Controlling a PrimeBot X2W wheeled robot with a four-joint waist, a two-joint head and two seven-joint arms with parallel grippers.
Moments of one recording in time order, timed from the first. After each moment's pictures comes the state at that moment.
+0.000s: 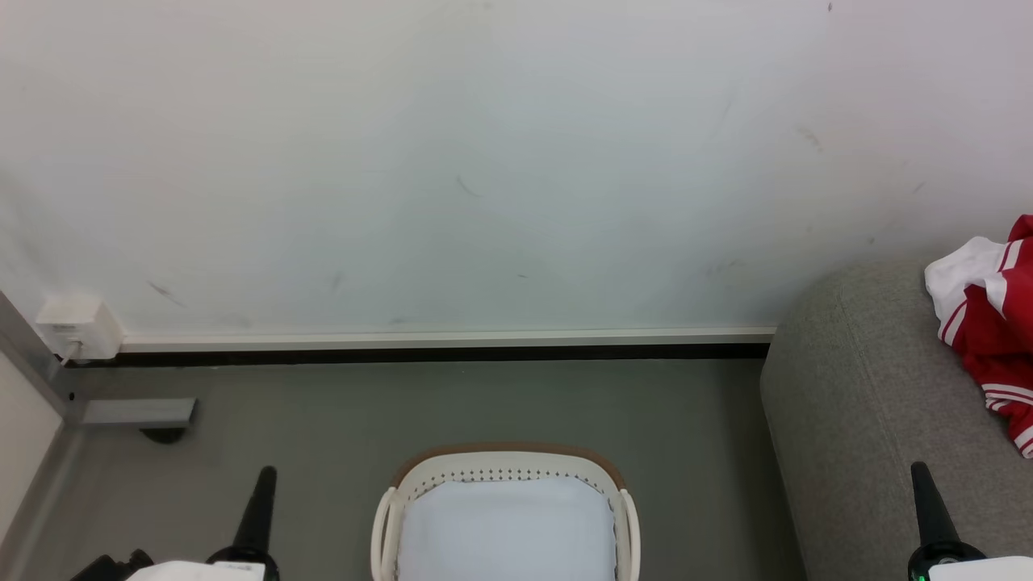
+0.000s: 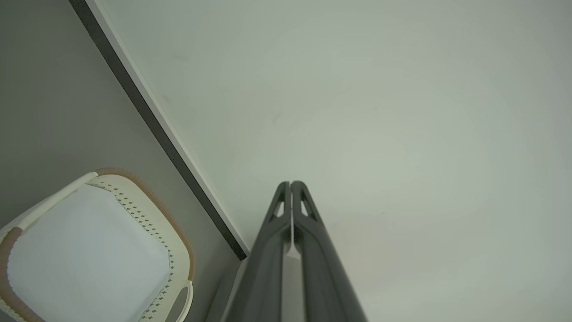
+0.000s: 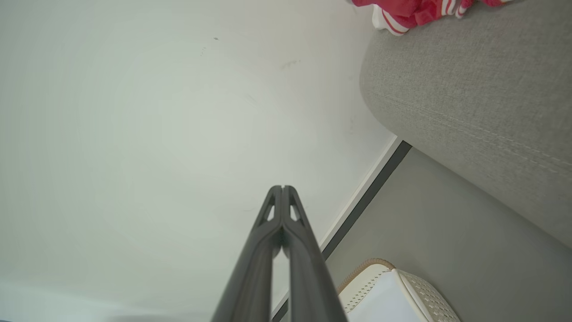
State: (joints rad) left arm -0.06 0.06 0.06 0.28 -1.29 -0.12 0.03; right arm -0.06 -0.04 -0.10 0.28 1.26 0.13 0.03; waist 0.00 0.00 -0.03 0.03
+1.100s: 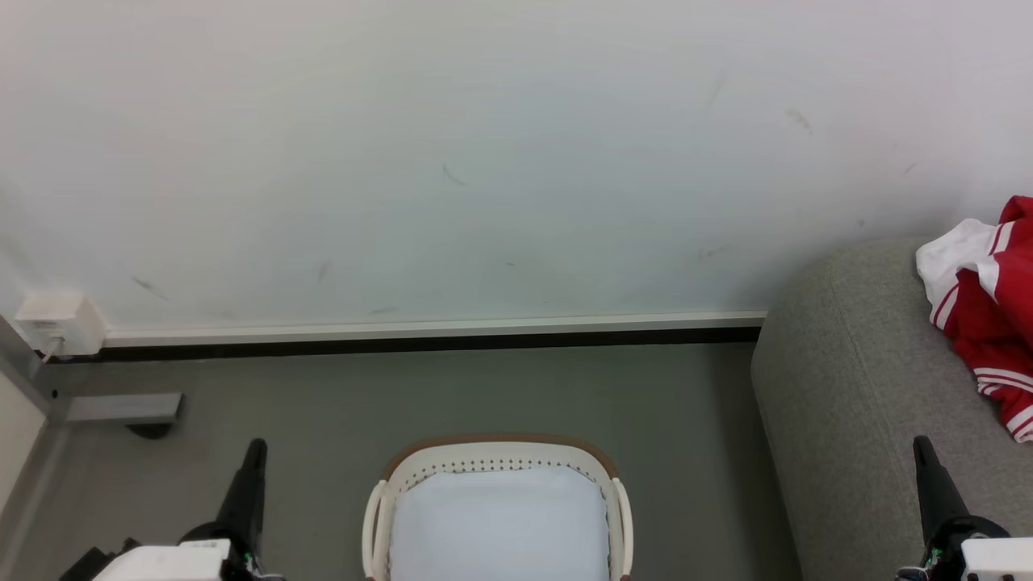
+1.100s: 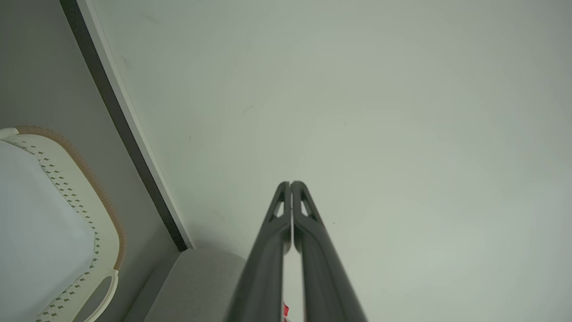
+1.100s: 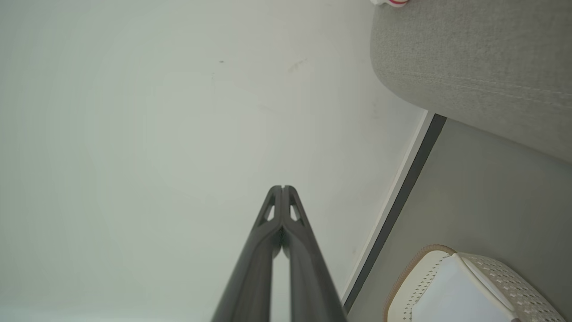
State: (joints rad) left arm -0.10 0.05 0.10 0.25 -1.53 -0.13 0.10; right arm -0.09 -0.04 -0.11 0.25 1.53 0.13 0.10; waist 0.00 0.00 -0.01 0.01
